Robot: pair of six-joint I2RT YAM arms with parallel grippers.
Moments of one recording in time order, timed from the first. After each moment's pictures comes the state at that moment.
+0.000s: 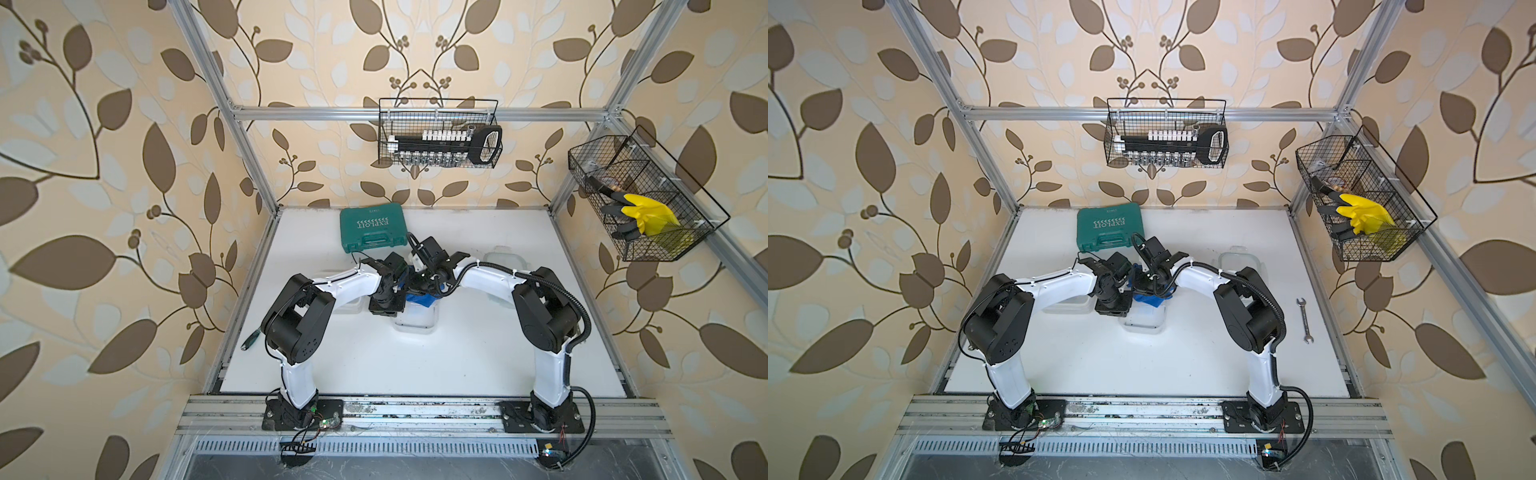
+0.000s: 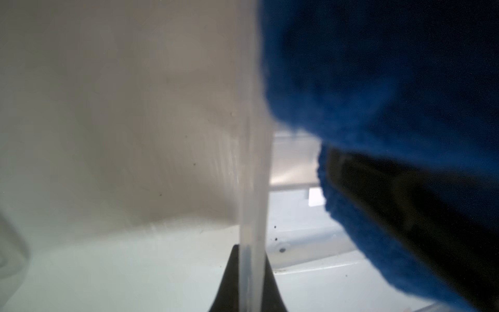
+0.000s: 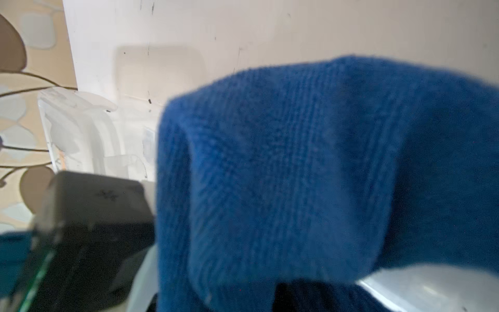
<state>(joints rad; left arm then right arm) -0.59 1.82 1.20 -0.77 0.17 -0.51 0.63 2.00 1.40 -0.42 -0.33 0.74</state>
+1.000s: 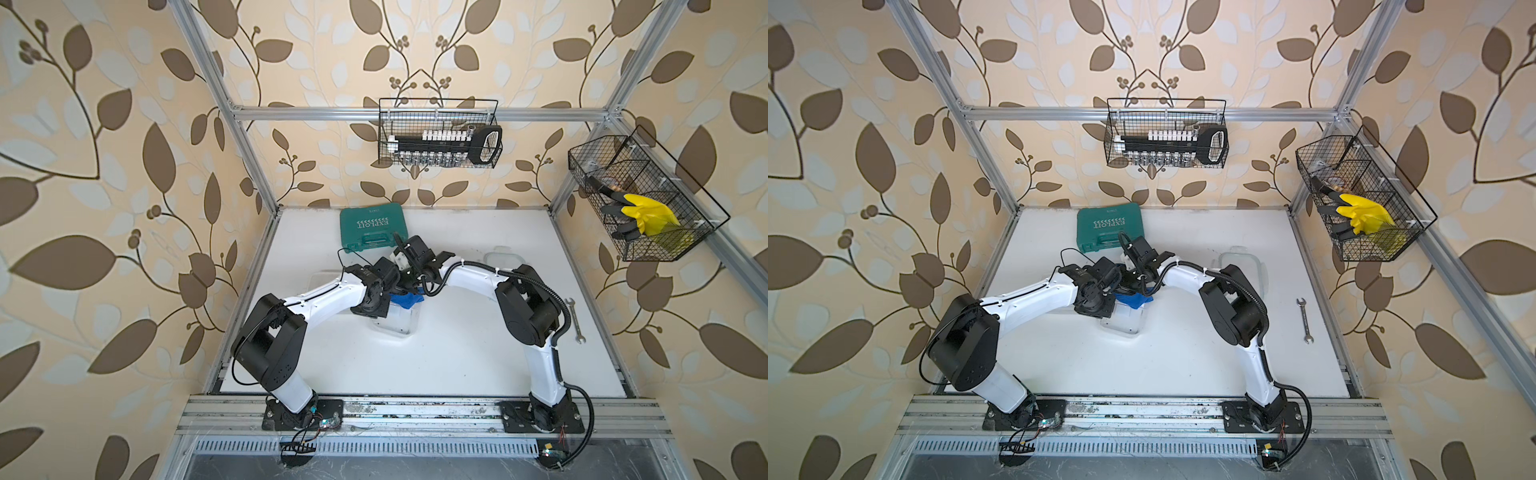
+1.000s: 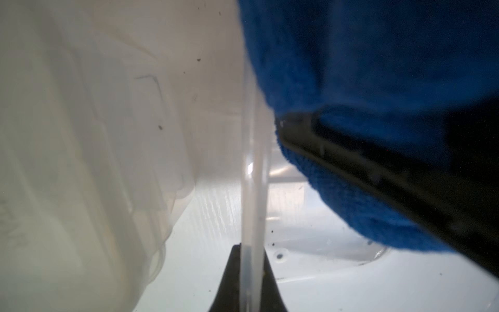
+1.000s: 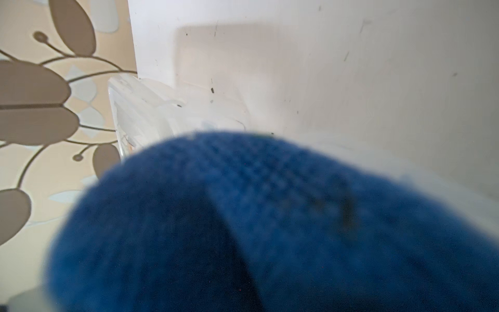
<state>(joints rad) -0.60 1.60 1.07 -0.83 -0.11 -0.45 0.69 2.12 1.53 -0.38 -0.50 0.78</state>
